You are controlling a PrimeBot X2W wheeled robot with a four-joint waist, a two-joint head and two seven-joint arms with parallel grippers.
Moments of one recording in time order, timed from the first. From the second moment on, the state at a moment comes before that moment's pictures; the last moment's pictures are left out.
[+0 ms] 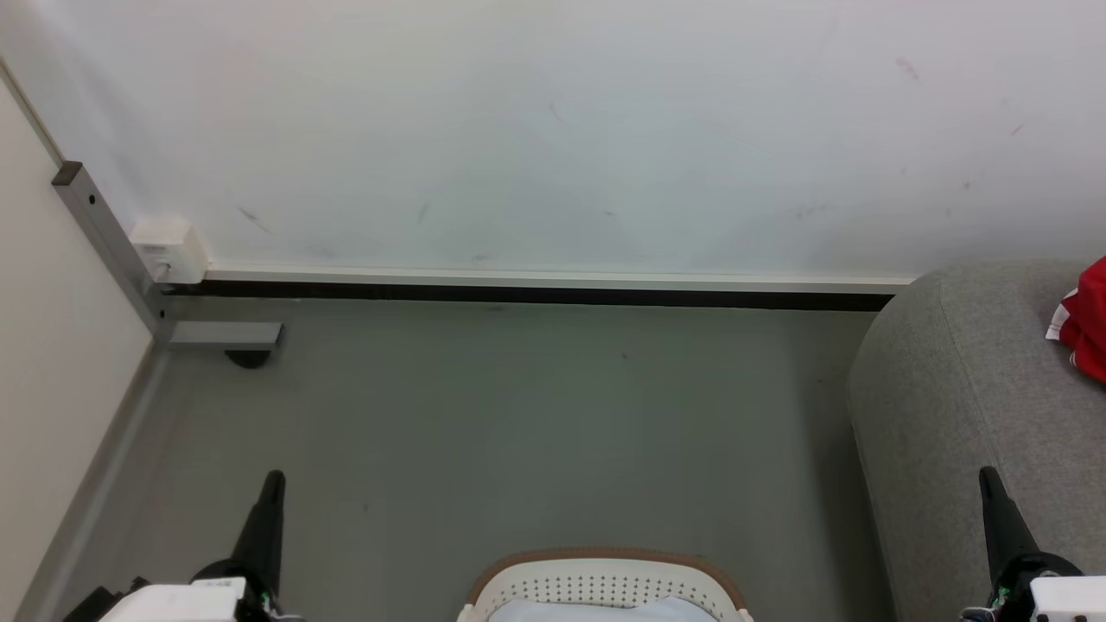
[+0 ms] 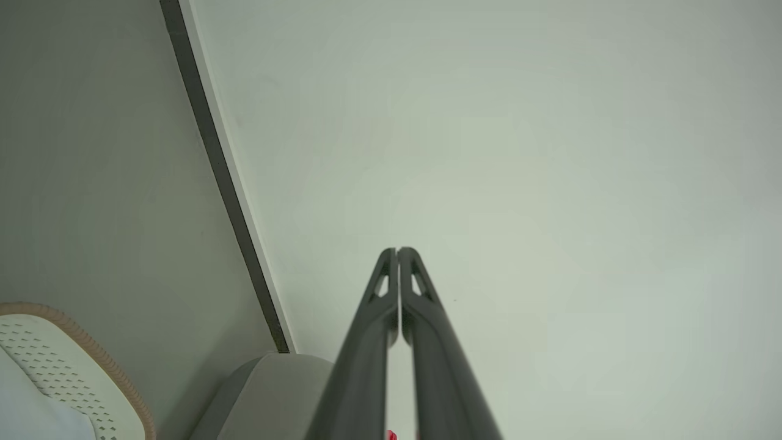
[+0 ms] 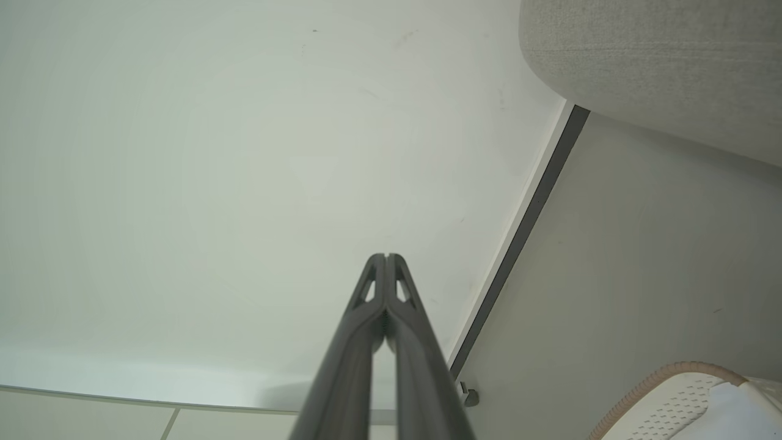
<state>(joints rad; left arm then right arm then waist) -0.09 0.05 0.10 0.25 -1.53 -0.12 0.09 -0.09 -0.04 -0.11 0.25 1.52 0.13 0.09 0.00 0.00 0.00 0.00</state>
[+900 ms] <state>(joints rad) -0.10 0.05 0.11 0.25 -1.61 -0.13 0.11 -0.10 -0.05 -0.11 0.25 1.61 0.13 0.11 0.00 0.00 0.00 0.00</state>
